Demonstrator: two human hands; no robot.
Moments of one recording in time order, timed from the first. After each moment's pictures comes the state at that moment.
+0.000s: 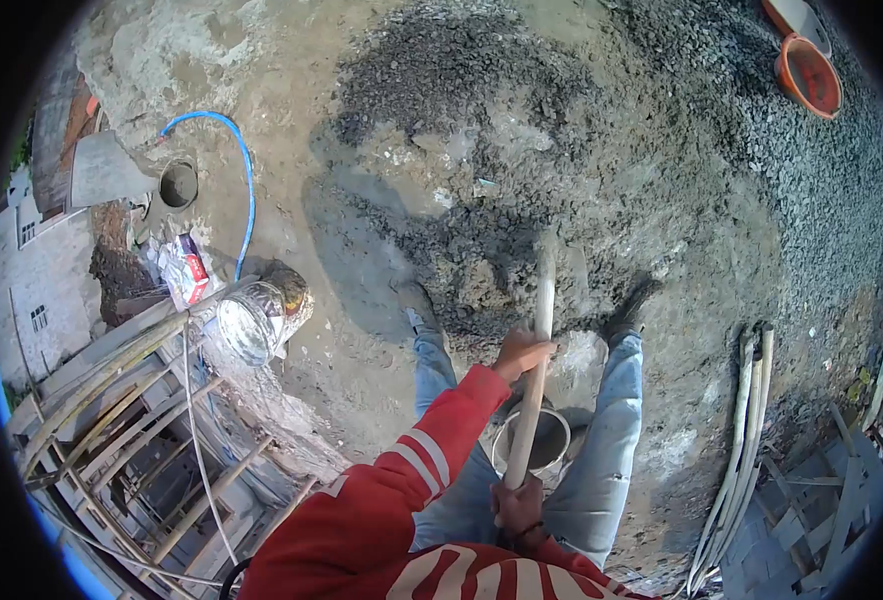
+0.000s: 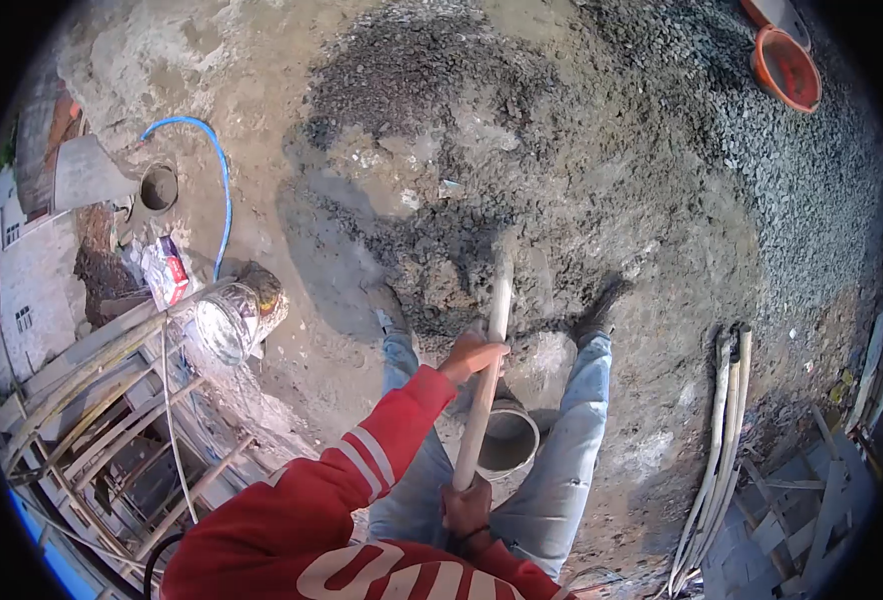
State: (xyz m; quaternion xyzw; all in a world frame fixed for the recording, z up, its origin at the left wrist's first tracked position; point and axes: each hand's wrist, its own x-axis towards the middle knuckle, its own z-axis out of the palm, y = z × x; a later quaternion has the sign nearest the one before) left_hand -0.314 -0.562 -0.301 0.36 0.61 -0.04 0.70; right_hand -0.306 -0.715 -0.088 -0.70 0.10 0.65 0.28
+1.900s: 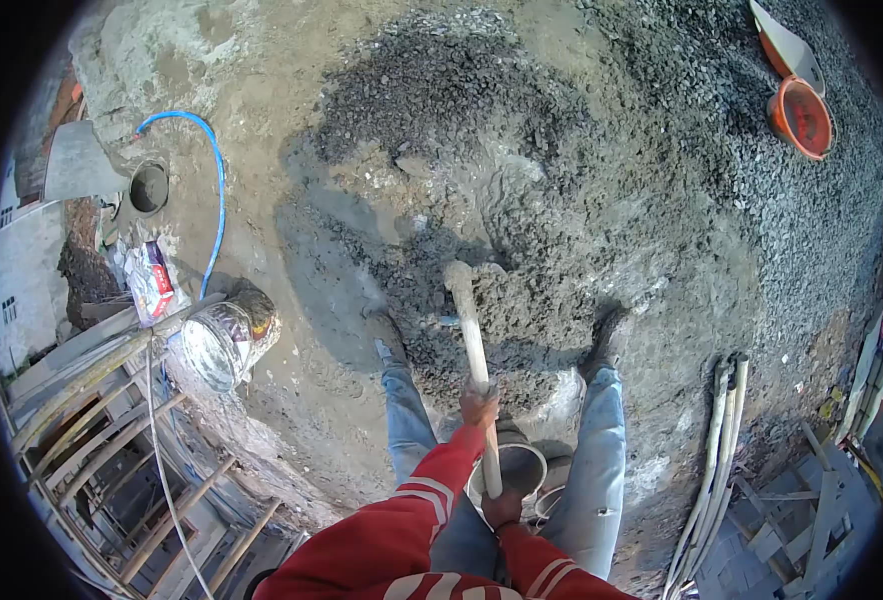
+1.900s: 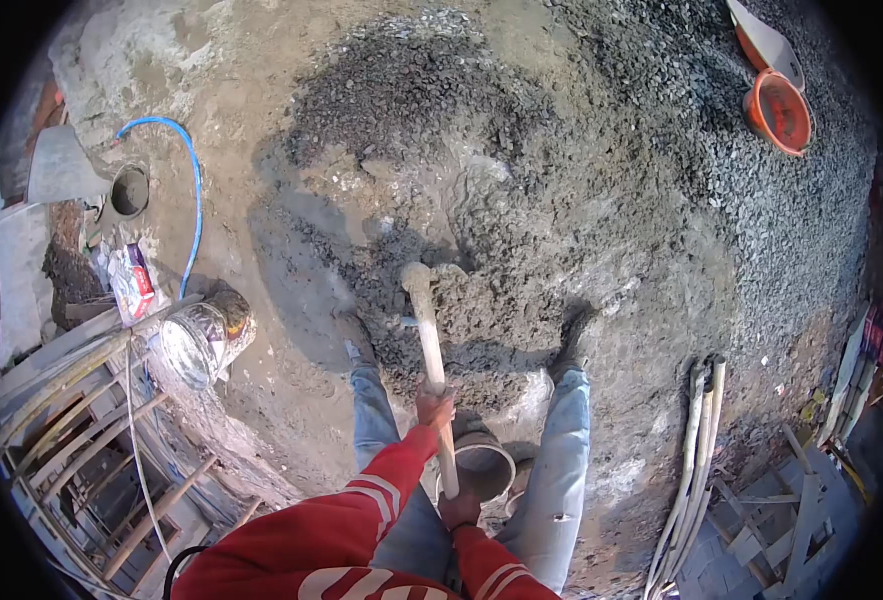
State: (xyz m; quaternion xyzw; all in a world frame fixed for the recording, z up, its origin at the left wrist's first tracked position) left_hand -0.409 -0.663 -0.428 0.12 0.72 0.15 0.66; right_hand -0.366 -0.801 -0.249 -0.82 -0.14 0.55 0.04
